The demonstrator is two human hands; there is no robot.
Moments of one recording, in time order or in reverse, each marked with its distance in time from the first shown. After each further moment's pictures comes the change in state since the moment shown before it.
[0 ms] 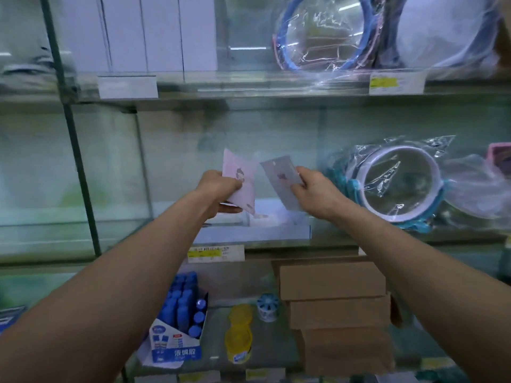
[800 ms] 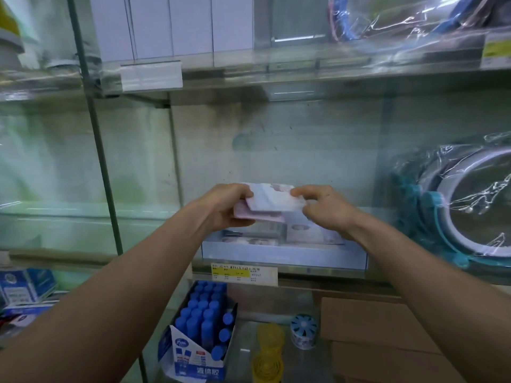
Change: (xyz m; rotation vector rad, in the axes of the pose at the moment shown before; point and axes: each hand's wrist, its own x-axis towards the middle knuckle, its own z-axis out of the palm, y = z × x) left_hand 0.064 -0.032 -0.034 -0.140 -0.043 -0.214; right_hand 0.071 0.015 0.070 0.391 -0.272 0.100
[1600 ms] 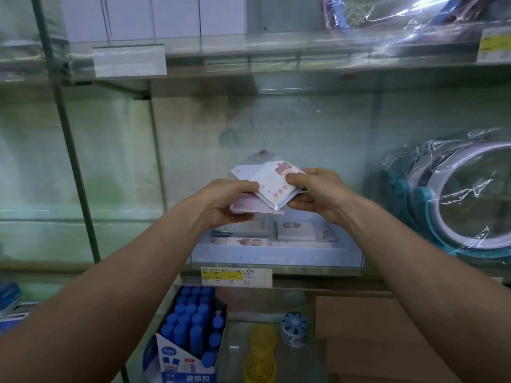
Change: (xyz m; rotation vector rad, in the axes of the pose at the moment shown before) left_hand 0.020 0.001 0.009 -0.033 -0.089 0.005; right_hand 0.014 -0.019 -0.003 0.566 0.136 0.197
